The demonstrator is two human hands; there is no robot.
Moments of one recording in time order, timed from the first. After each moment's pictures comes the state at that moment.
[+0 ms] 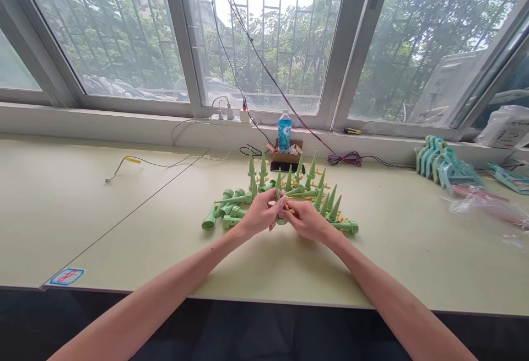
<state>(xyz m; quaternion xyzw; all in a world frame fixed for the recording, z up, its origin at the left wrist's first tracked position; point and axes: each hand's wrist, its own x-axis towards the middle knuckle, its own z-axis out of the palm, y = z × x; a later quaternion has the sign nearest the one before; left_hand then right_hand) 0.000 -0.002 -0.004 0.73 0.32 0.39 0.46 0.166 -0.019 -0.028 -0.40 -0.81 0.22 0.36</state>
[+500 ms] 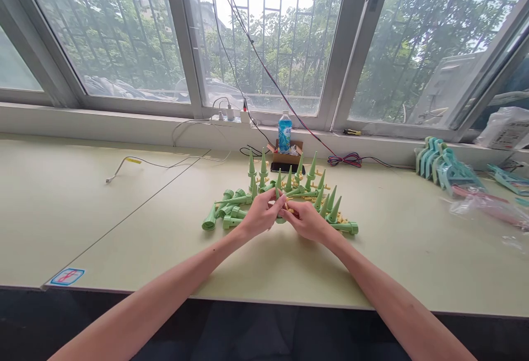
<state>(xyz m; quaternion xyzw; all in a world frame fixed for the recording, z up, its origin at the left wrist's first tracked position) 0.002 -0.001 -0.006 0.72 0.33 0.41 0.45 0.165 -0.017 -0.030 -0.43 -0.80 0.20 0.37</state>
